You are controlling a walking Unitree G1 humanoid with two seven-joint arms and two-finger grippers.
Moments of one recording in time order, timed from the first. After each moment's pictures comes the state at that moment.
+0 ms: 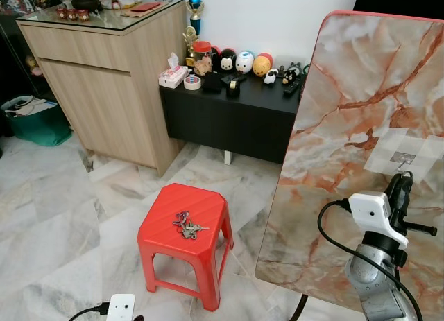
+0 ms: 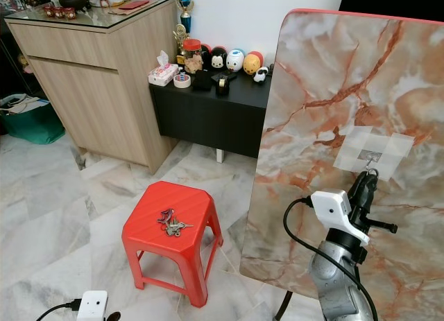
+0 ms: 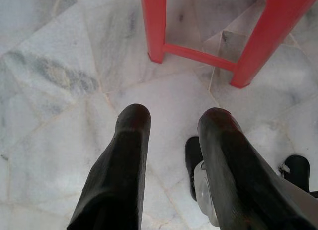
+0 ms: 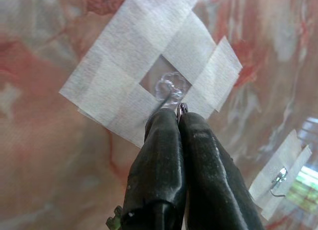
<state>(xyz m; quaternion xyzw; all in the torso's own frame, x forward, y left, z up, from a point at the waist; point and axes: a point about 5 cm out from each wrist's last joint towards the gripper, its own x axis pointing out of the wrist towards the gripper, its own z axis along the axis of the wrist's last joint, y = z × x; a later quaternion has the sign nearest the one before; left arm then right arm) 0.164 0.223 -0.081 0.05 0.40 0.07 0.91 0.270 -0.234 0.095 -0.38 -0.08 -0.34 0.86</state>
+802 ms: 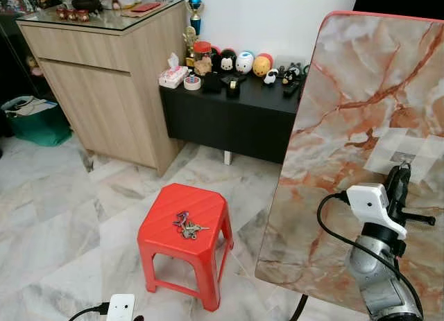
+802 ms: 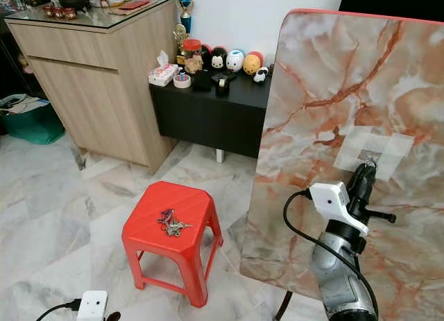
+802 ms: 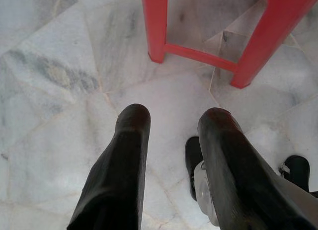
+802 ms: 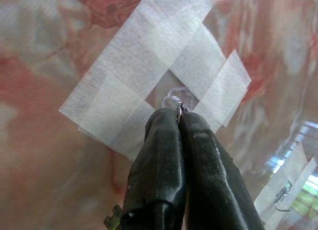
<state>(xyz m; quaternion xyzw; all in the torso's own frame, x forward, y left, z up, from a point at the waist) 0.164 0.223 -0.081 0.05 0.40 0.07 0.91 0.281 -0.235 0.100 -0.39 -0.08 -0.33 0.85</state>
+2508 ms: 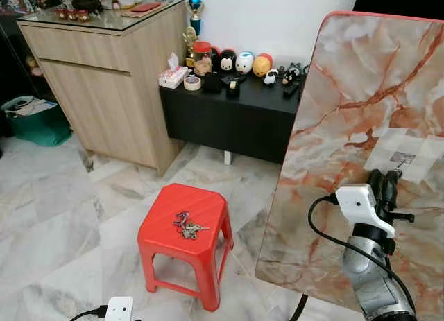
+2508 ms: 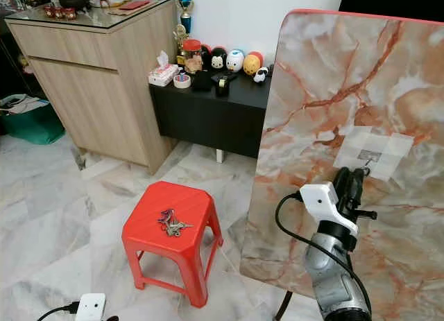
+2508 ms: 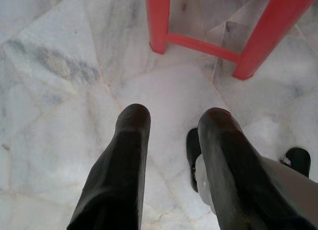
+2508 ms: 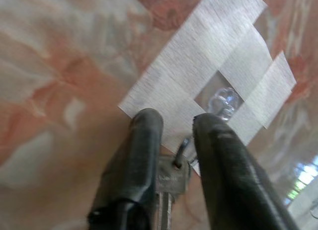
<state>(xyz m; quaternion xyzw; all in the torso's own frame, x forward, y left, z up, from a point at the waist) 0.159 0.227 -0.083 0.05 0.42 0.08 0.90 0.286 -0.223 0.093 -0.39 -0.06 -0.29 0.87</state>
